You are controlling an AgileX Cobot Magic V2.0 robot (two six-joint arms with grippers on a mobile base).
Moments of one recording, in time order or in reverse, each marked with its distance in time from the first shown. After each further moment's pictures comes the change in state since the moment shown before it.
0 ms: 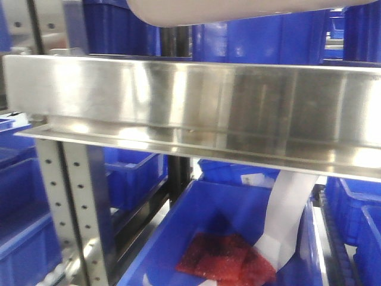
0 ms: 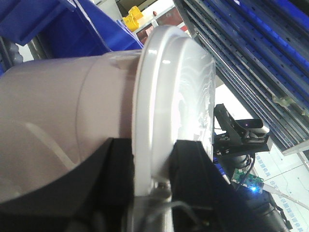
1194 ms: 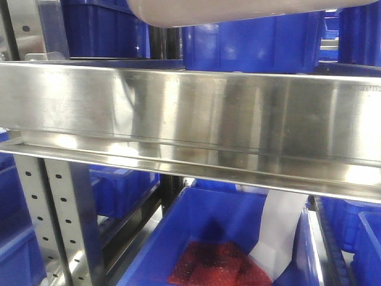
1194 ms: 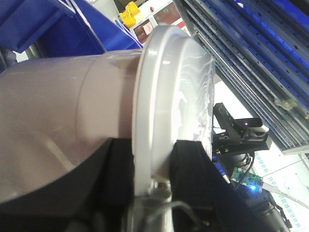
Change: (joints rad) left arm 0.000 0.000 0.000 0.000 0.002 0.002; right arm 0.000 0.000 0.000 0.000 -0.004 0.000
